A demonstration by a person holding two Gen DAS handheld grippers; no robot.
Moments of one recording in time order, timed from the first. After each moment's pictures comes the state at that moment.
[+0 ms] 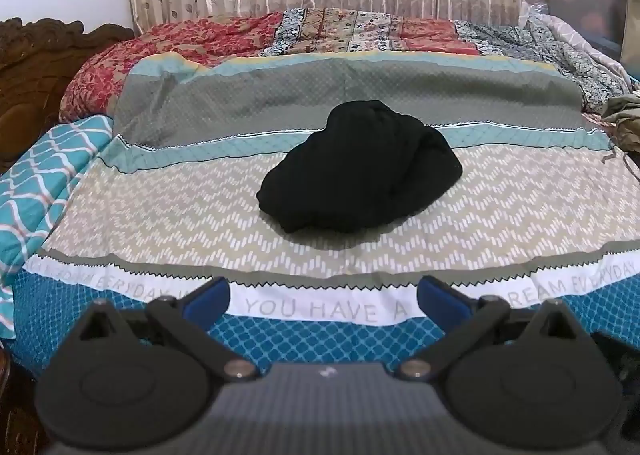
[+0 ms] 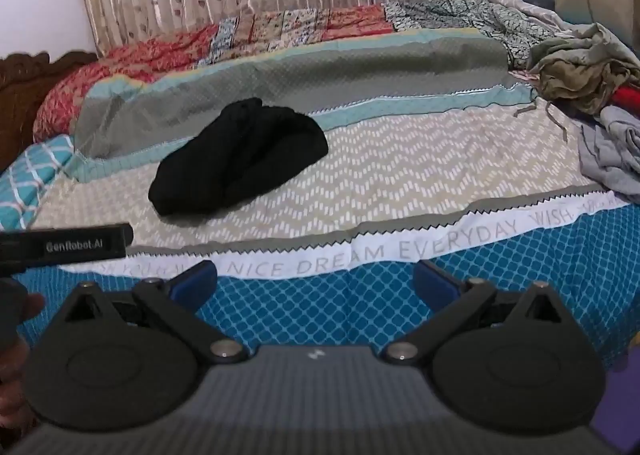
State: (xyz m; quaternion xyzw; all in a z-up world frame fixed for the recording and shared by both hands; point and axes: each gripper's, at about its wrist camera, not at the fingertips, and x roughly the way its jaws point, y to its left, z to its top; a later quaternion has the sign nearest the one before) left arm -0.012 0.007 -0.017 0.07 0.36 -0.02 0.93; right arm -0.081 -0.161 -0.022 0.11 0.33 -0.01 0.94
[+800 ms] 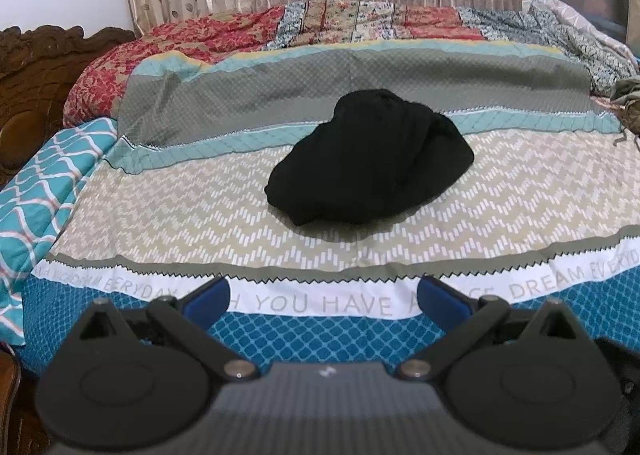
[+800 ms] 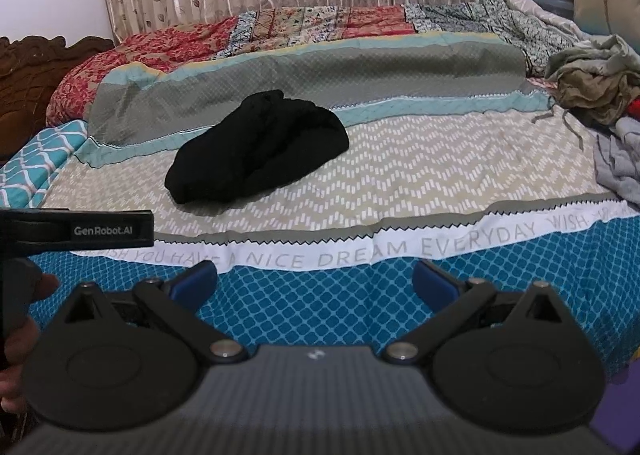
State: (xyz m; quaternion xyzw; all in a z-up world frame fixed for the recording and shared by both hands) left arm -0.003 0.005 -0.030 0.09 0.37 -0.01 0.92; right arm -0.077 -0.148 -0.042 0.10 0.33 0.00 0.94
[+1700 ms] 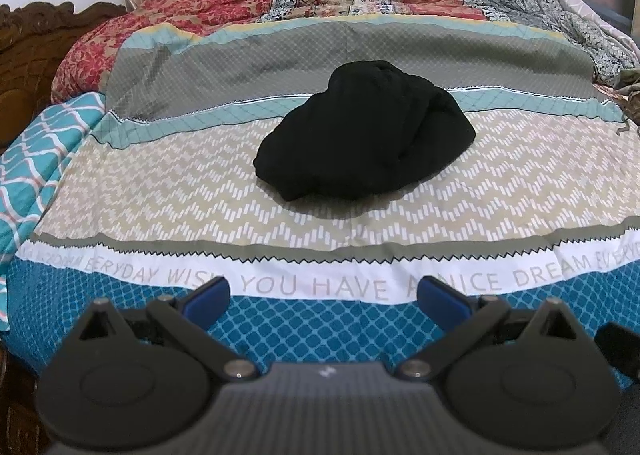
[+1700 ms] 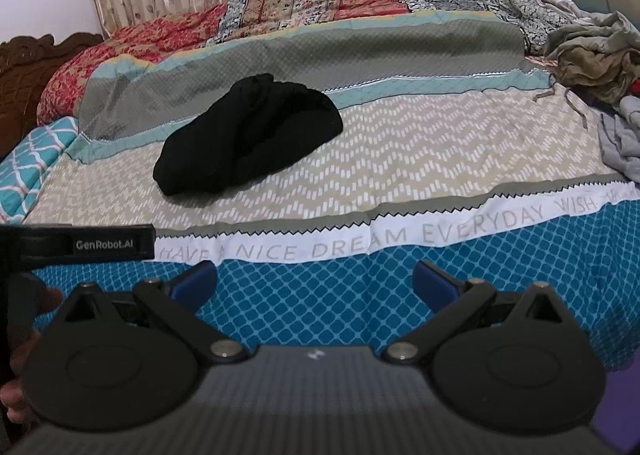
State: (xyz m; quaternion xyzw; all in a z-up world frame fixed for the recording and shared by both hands) left arm 0.010 0.010 -0.046 0.08 0.40 -0.01 0.91; right arm -0.068 -0.153 -0.050 0.12 0.35 0.00 0.93
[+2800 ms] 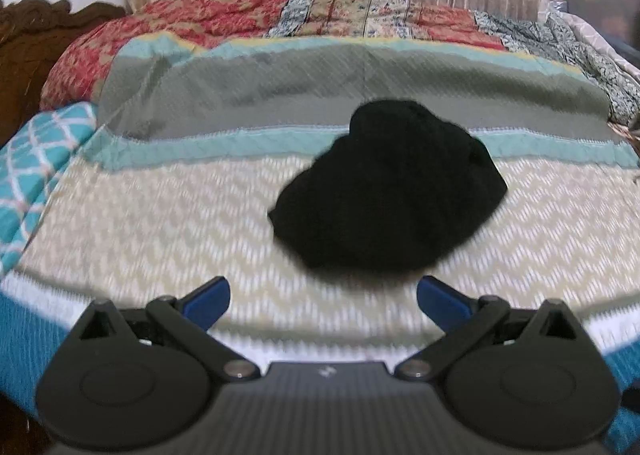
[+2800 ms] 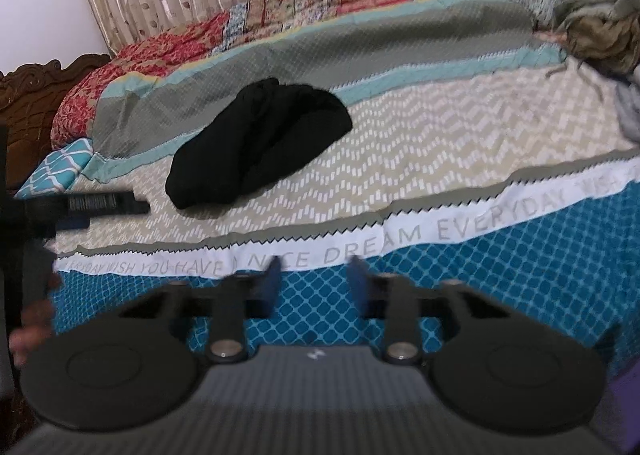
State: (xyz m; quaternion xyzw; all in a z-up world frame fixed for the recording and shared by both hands) left arm 0.100 0.042 -0.028 0.06 0.38 -0.02 0.92; right arm -0.049 -0.172 -0.066 0.18 0.35 0.04 0.92
